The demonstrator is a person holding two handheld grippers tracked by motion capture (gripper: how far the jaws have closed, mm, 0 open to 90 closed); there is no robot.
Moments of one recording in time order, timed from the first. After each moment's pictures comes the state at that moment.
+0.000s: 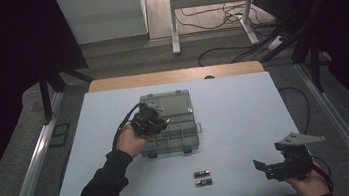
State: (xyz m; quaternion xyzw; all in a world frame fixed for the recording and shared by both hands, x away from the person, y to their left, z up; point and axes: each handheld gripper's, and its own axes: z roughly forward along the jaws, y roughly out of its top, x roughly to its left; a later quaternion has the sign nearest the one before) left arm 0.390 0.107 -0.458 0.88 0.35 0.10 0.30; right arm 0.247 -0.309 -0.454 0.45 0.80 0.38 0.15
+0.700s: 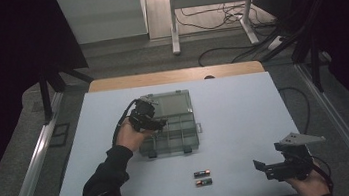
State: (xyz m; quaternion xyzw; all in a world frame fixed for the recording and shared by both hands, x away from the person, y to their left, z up) left arm 0.412 0.116 -0.472 0.86 0.40 0.11 0.30; right arm 0.247 -0.309 -0.454 0.45 0.80 0.38 0.15
